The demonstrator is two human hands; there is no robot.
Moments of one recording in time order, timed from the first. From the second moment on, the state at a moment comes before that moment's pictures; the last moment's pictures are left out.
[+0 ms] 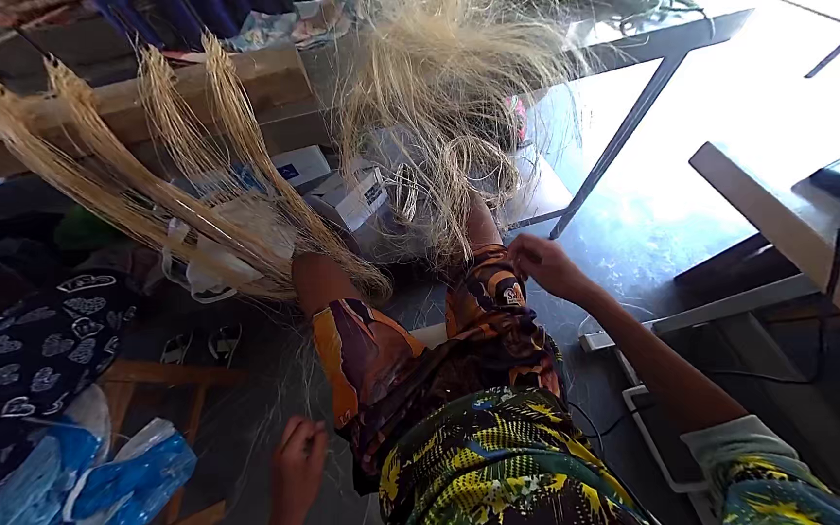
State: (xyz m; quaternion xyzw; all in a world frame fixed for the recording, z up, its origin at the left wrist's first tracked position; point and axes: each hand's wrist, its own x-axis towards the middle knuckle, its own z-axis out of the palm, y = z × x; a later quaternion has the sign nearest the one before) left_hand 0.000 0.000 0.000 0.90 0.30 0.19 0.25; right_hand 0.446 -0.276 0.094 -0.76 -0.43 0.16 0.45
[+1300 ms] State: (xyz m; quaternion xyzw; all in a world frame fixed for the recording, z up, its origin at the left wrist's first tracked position) left_hand 0.177 -0.133 0.029 0.84 0.07 0.17 0.51; right_hand 0.435 -0.147 0.180 -0.81 -0.41 0.05 0.42
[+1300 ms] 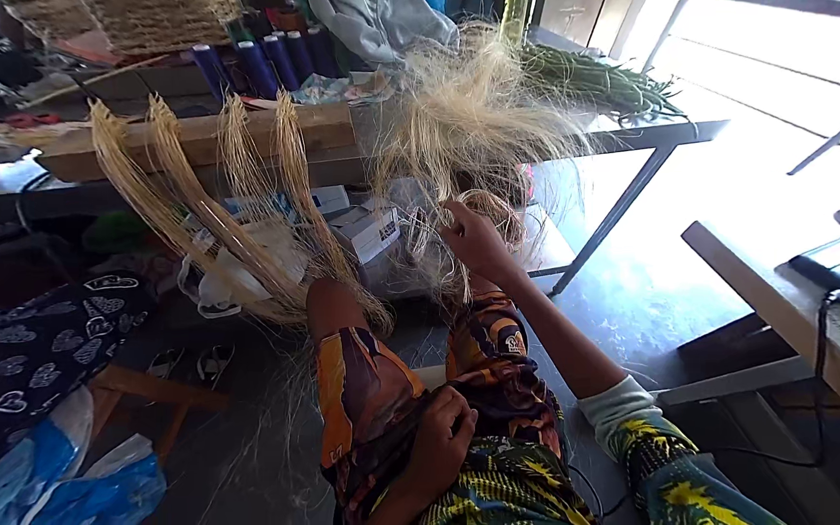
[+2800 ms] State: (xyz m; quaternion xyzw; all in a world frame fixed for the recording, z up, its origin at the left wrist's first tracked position) left_hand 0.312 -0.026 0.139 0.93 0.29 0.14 0.20; right_hand 0.507 -0.077 0.182 -0.76 -0.33 0.03 0.56
